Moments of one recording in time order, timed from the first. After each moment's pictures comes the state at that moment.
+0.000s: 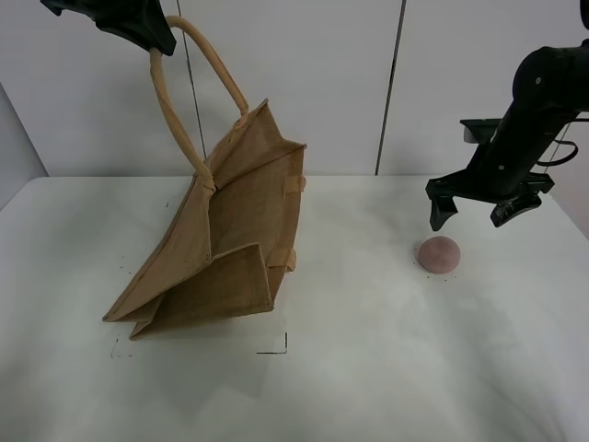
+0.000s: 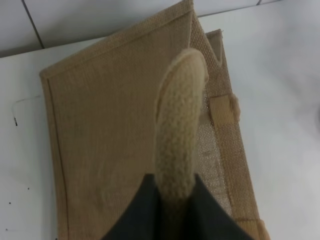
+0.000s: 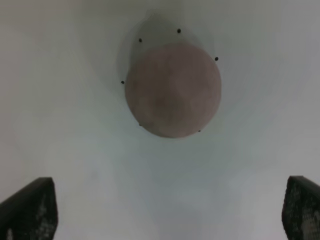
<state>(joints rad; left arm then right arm) -0.28 1.81 -2.12 -0.10 1.17 -0.05 0.10 1.88 -1.41 0.03 0.95 -0.02</state>
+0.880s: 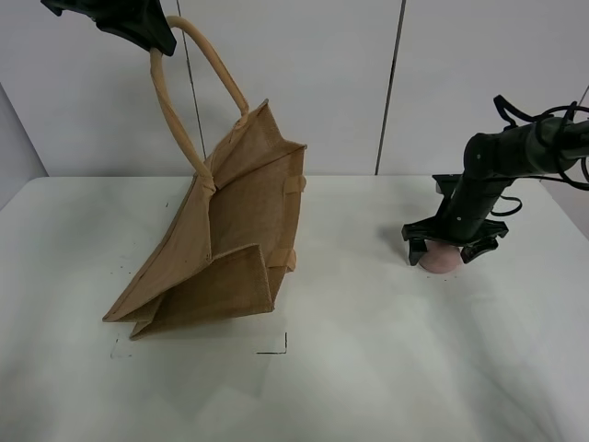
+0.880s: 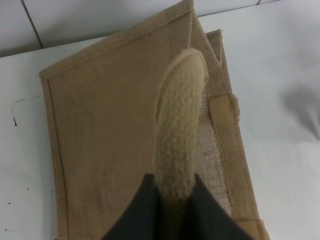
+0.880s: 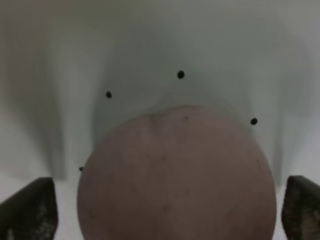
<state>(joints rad) -0.28 1.81 -2.12 -0.10 1.17 -0.05 0.10 2.15 -1.41 0.03 0.71 0.01</state>
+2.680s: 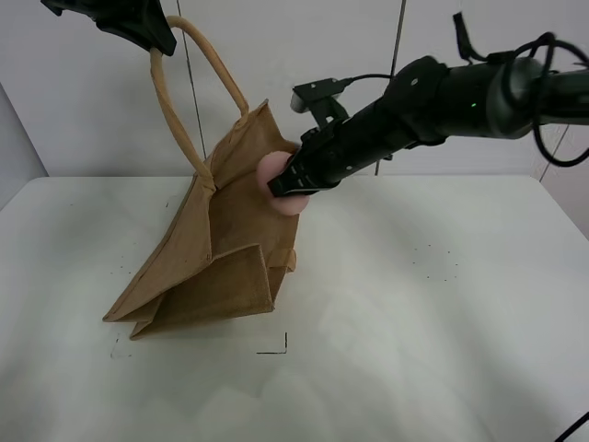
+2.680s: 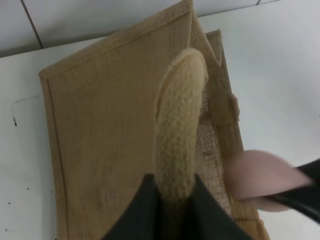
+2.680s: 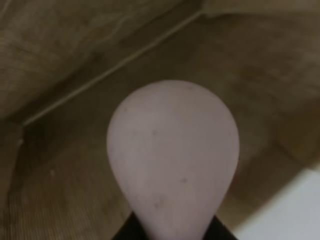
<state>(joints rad) -0.28 1.81 -2.12 -0.10 1.17 -0.05 0.49 1.97 -1.47 0.80 0.52 -0.91</state>
